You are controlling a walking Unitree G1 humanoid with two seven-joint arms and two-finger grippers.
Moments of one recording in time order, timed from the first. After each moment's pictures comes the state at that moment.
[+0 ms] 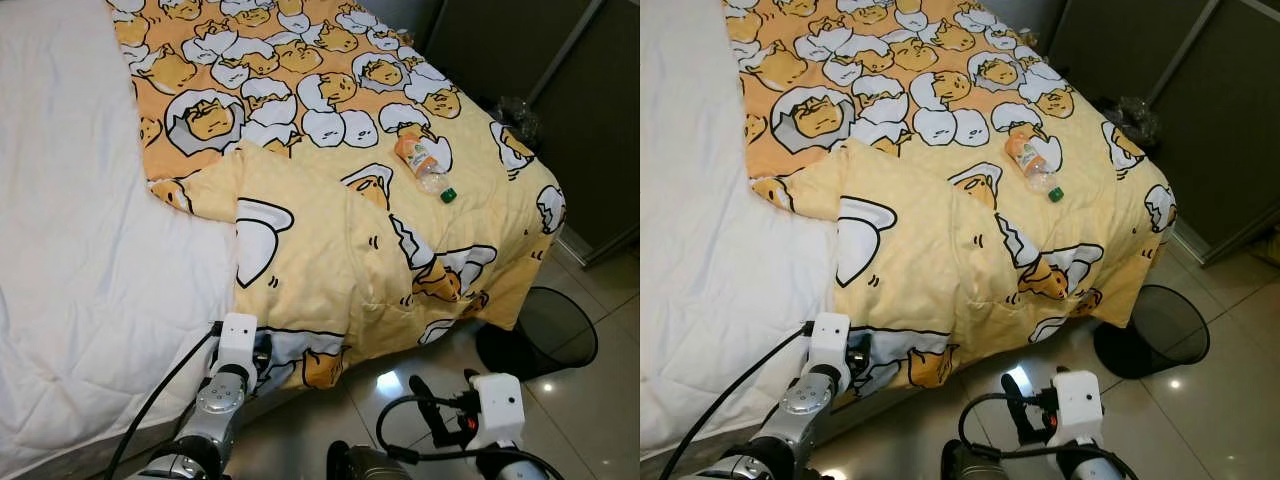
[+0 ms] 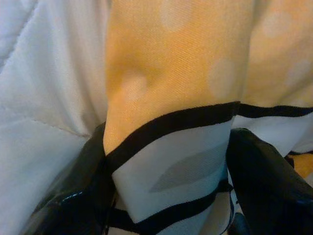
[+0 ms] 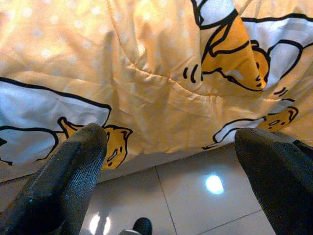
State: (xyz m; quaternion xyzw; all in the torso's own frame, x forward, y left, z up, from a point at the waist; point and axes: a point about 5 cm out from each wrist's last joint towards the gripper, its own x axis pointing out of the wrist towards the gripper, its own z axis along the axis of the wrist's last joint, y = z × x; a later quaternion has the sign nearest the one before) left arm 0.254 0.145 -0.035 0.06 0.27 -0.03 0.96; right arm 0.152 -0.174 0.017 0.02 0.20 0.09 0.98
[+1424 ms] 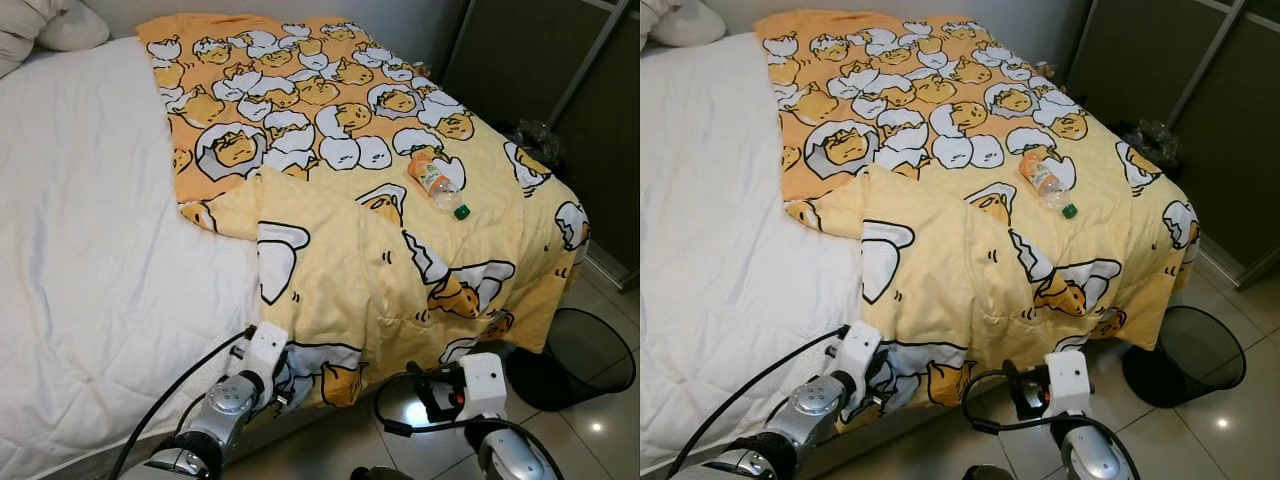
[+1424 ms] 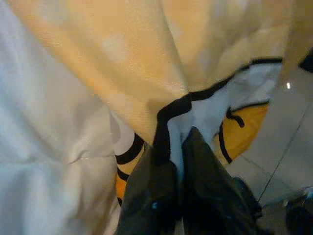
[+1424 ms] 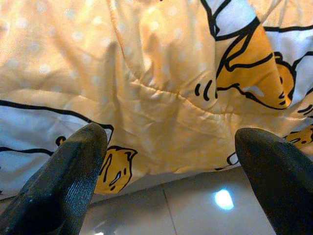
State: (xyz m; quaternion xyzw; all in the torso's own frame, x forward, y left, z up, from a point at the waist) left arm 0.249 0.128 -0.040 0.13 0.30 -0.22 0.92; right arm 0.186 -0.179 -0.010 0.00 0.22 0.09 0.97
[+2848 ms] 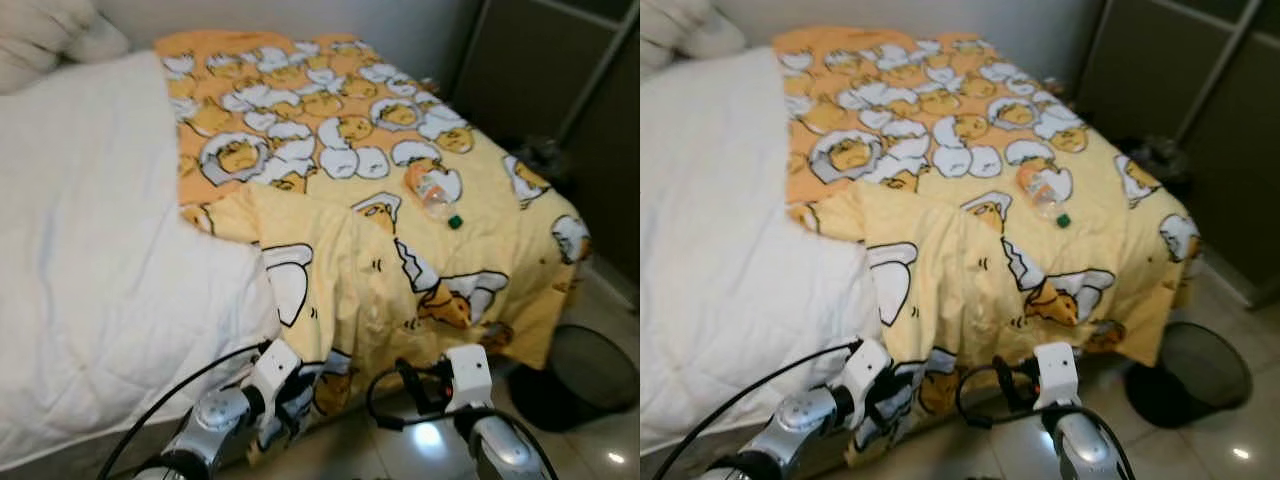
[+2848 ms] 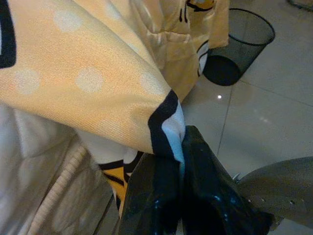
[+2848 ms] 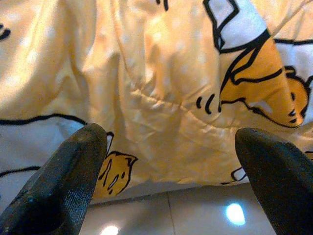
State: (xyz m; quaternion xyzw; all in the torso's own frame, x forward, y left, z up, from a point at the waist) left arm 0.229 0.119 -0.036 0.08 0.25 -0.40 0.88; right arm 0.200 -0.174 -0.019 0.00 0.23 0.12 0.97
